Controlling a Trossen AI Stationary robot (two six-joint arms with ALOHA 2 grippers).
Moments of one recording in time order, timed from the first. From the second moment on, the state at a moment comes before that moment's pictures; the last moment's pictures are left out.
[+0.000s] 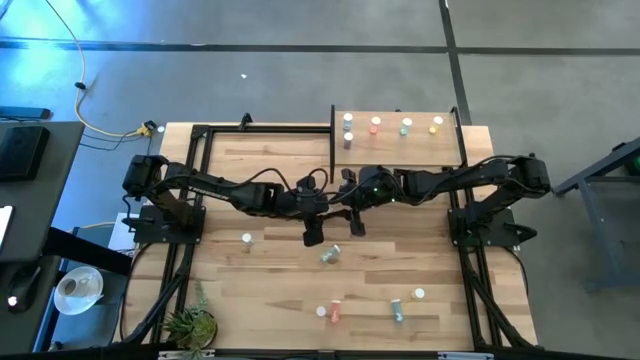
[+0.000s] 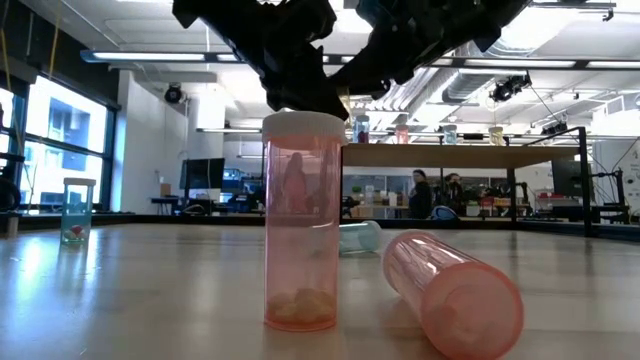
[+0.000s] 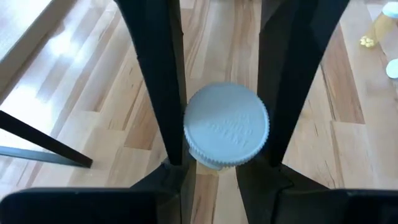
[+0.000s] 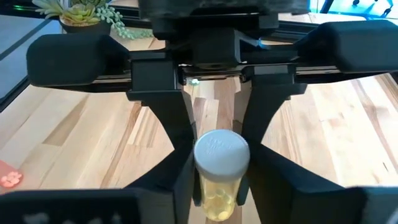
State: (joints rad) left arm 0.05 1.66 1.09 -0.13 -0.22 -0.09; right arm -0.05 1.51 0.95 0.07 -0.17 -0.13
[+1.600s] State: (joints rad) left arm 0.05 1.55 1.09 -0.20 -0.28 0.05; right arm -0.05 1.11 0.95 -0.21 0.38 -0.19
